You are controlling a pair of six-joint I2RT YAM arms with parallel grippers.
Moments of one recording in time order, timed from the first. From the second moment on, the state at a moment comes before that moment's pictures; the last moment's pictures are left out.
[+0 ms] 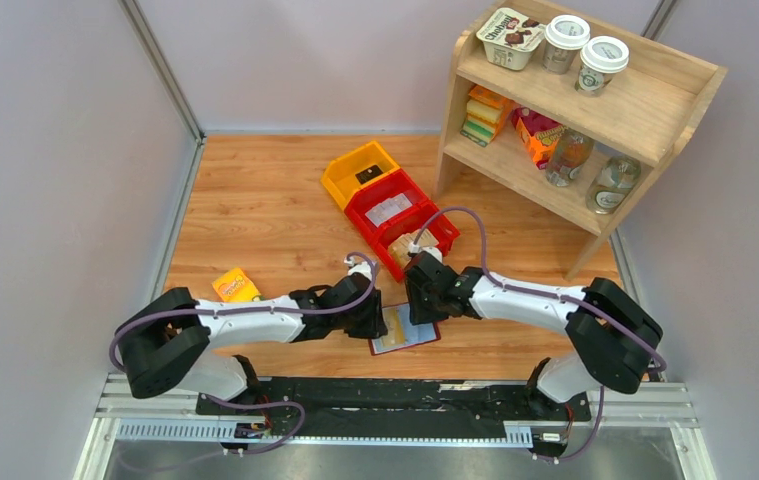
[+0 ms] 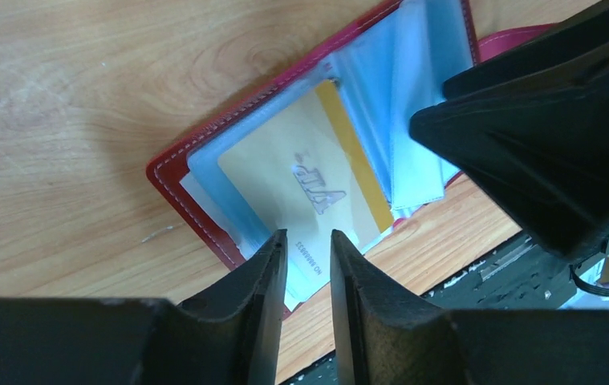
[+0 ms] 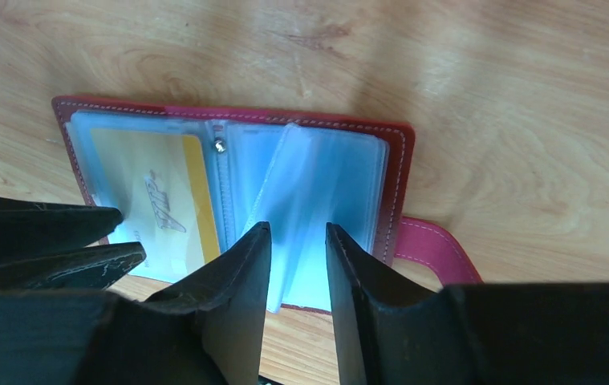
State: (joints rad) left arm -1.03 1.35 0.58 -0.09 -0.04 -0.85; right arm 0.92 1.48 0.79 -0.39 0.07 0.67
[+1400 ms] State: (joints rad) left arm -1.04 1.37 0.56 -0.07 -0.09 -0.90; right arm 0.75 1.41 0.54 0.10 -0.32 0.72
